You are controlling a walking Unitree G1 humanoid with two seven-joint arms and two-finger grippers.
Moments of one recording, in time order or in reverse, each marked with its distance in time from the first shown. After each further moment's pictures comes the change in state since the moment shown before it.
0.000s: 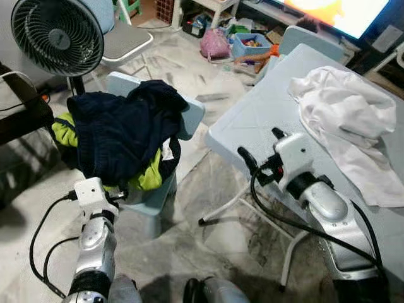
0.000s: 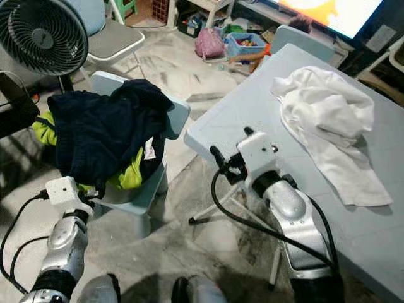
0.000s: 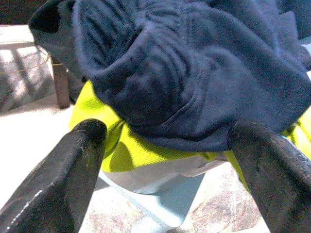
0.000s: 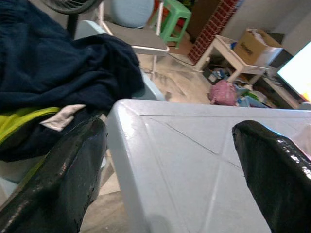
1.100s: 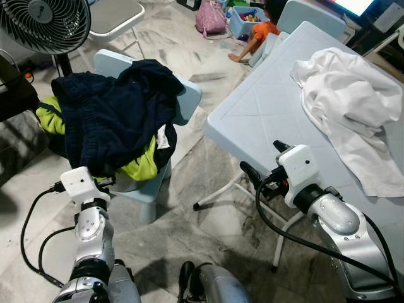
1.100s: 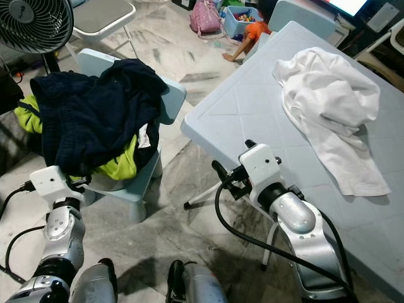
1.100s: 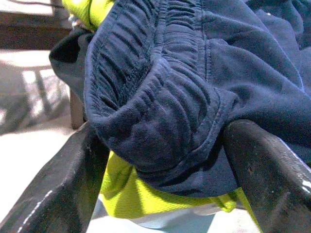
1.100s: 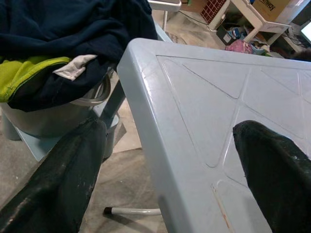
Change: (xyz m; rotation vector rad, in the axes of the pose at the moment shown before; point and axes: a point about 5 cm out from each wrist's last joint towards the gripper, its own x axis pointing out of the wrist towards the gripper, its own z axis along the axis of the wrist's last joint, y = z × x) left arm 0.012 0.001 0.026 -0.036 -0.198 0.099; right arm -0.019 0.004 -0.005 0.007 0.088 0.030
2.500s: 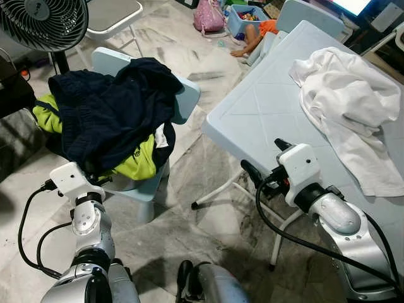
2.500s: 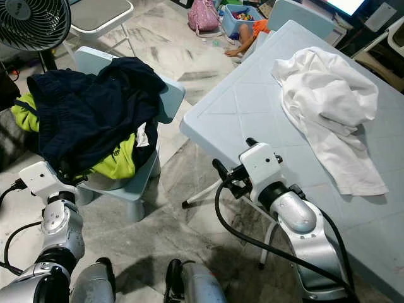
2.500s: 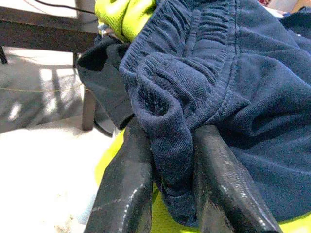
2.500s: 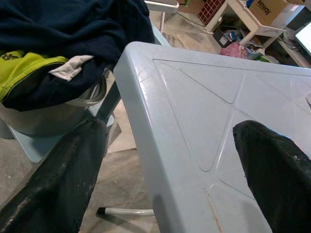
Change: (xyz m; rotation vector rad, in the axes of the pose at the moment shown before) left arm 0.011 0.009 0.007 -0.036 -0.032 0.067; right arm 0.000 -0.002 0.004 -0.024 -0.010 -0.015
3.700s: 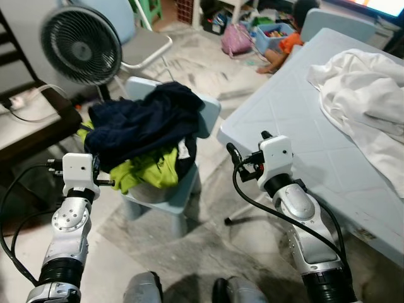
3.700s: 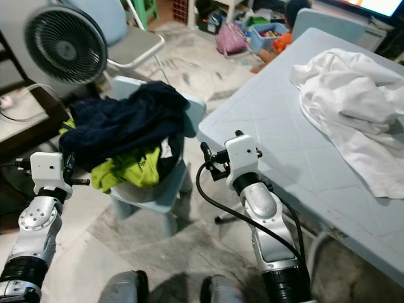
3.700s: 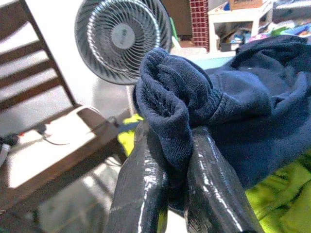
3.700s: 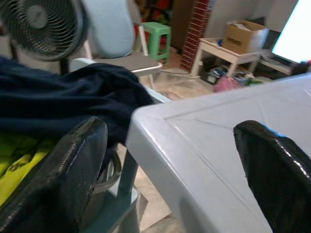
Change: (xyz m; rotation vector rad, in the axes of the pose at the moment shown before) left arm 0.000 0.008 0.031 0.434 -0.002 -0.315; right arm 0.051 0.018 -0.026 0.191 -0.064 -0.206
